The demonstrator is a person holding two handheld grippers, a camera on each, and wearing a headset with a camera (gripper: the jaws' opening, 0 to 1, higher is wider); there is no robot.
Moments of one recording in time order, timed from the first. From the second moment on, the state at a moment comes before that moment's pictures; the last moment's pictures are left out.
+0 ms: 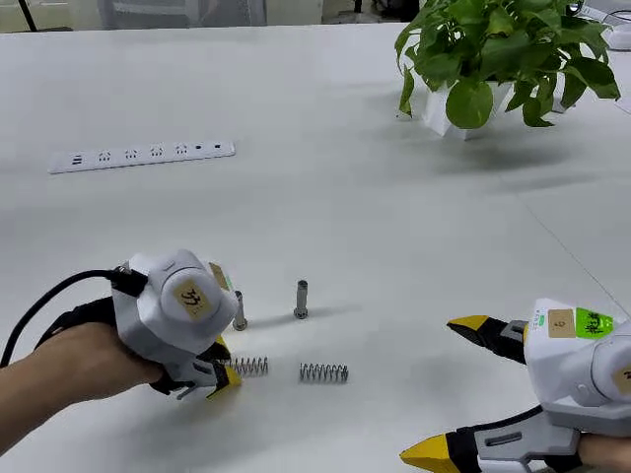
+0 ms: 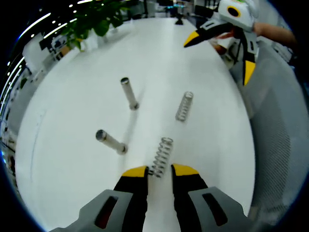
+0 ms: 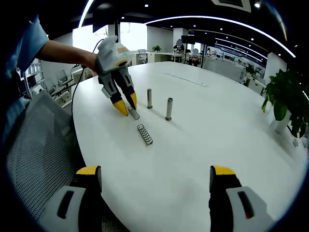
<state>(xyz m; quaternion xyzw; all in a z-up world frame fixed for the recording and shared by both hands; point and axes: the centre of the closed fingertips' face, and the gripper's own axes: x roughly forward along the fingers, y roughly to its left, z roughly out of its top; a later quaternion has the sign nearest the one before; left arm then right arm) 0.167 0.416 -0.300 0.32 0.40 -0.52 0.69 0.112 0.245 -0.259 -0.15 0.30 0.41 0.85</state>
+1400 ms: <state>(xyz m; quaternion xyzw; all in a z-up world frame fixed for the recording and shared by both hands) 0.152 0.415 -0.291 0.25 0.34 -0.51 0.75 0.103 0.256 -0.261 -0.14 0.30 0.41 0.85</state>
